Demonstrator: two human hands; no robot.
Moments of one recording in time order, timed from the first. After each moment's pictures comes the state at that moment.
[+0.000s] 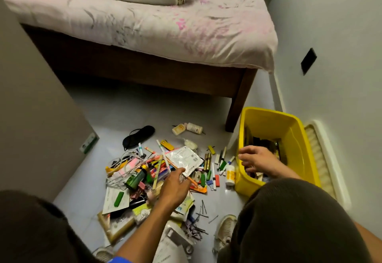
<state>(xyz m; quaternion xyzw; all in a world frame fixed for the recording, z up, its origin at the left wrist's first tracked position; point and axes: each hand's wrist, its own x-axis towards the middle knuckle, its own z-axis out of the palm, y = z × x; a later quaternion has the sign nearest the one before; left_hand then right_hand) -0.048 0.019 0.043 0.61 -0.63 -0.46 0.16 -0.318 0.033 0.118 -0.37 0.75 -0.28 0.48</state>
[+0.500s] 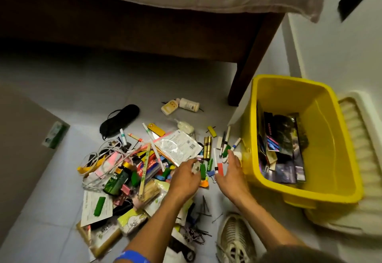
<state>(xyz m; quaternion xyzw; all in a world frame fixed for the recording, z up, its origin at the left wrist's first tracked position) -0.110 -0.056 -0.060 0.61 -0.63 -0.48 0.04 -0.254 -0.002 -0.065 -0.37 0.84 -0.16 0.36</state>
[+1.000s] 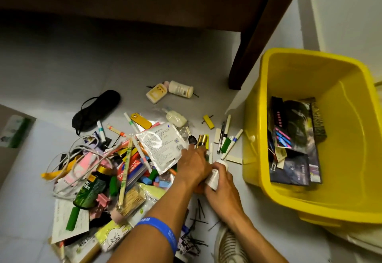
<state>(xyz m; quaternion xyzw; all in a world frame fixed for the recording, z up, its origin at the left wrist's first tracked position) -0.176 -0.104 -0.116 0.54 -0.75 -0.35 -0.13 -0.245 0.014 -0.113 -0.37 0.80 -0.21 0.42</state>
